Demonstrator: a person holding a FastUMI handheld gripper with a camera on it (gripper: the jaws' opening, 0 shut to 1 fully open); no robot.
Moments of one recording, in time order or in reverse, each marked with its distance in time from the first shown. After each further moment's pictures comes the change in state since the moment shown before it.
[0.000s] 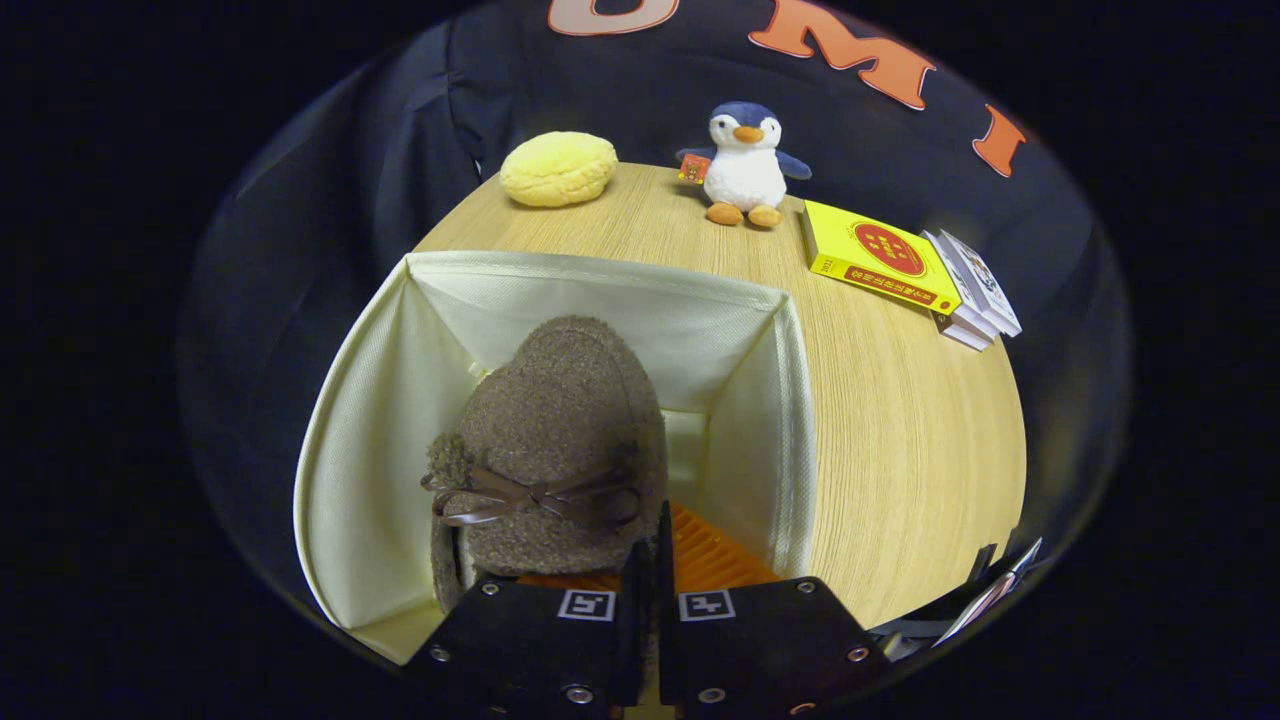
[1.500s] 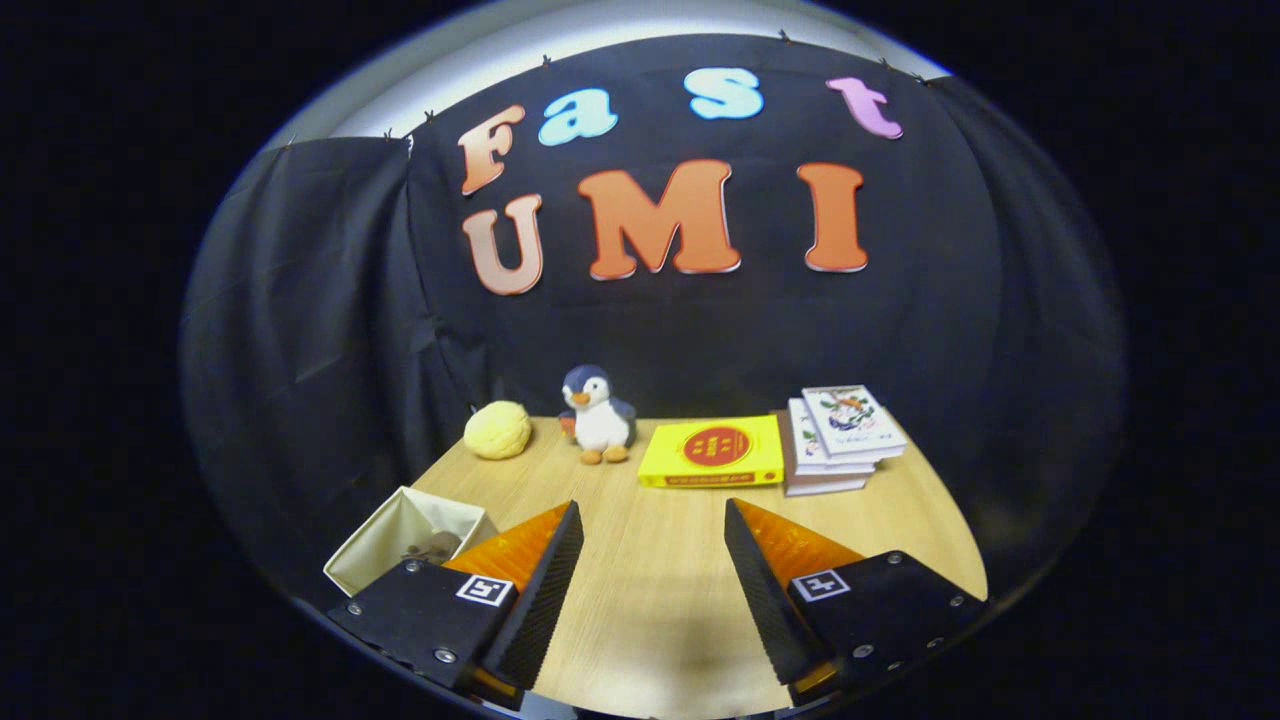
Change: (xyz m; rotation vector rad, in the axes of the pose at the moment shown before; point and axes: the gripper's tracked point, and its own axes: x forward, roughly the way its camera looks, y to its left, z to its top) arm -0.193 -0.341 0.066 0.178 -0.771 0.106
